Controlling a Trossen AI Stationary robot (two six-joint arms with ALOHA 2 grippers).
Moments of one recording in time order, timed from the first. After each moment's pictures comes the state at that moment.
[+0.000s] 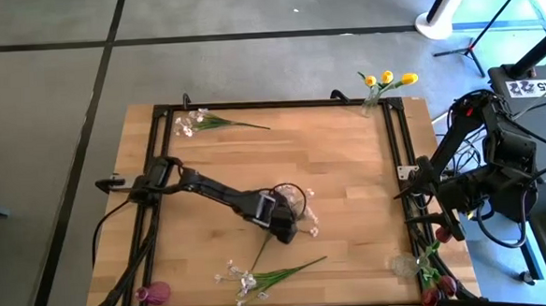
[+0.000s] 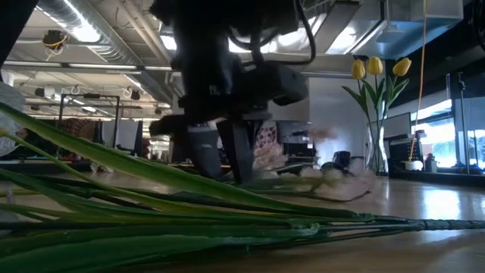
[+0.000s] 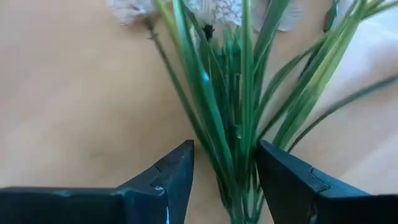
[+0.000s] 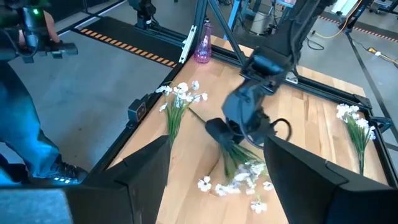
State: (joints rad) left arm -0.24 2.12 1.51 -0.72 -0.13 -1.17; right arm 1.18 0.98 1.43 -1.10 0.76 0.34
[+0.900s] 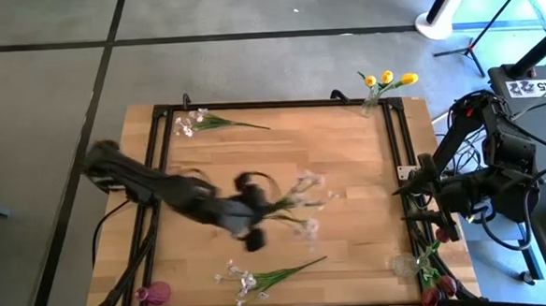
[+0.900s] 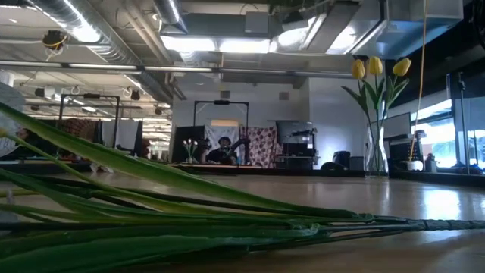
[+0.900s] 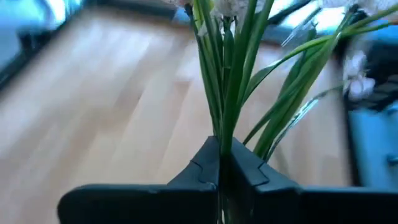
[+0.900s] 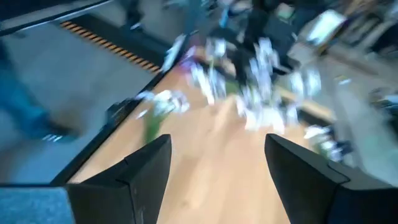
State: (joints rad) left arm -0.42 1.60 1.50 -0.64 -0.51 -0.48; right arm 1.18 0.99 1.43 -1.05 0.85 0.18
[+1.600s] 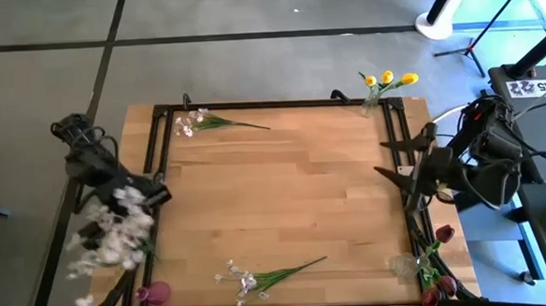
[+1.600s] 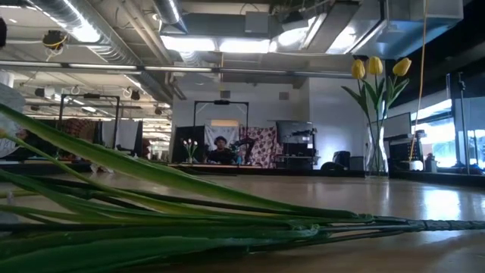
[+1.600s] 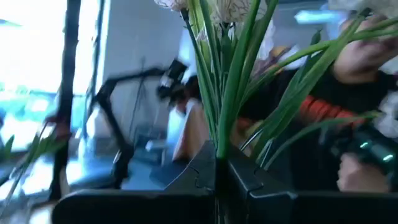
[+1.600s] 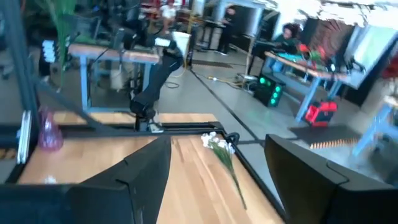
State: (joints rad) left arm -0.77 0.66 0.83 0.07 0.03 -0.20; right arm 0.93 1.03 1.43 -0.76 1.25 0.20
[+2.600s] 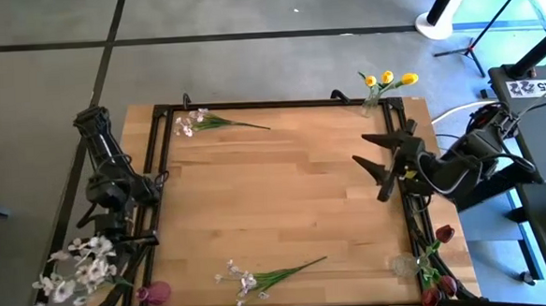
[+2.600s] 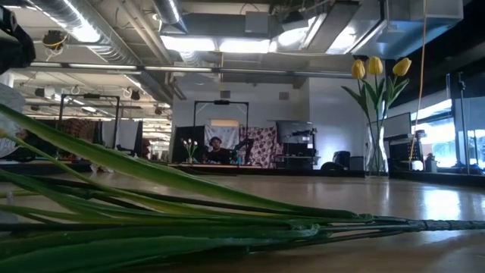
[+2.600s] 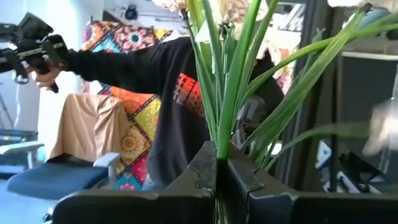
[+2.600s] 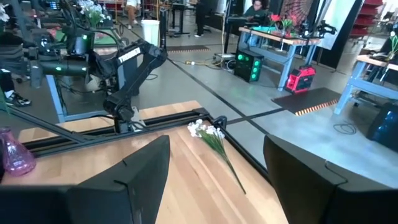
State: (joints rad) left arm -1.05 0.58 0.38 0.52 0.27 -0.23; right arm 0.69 1.09 1.43 -0.73 1.13 0.34
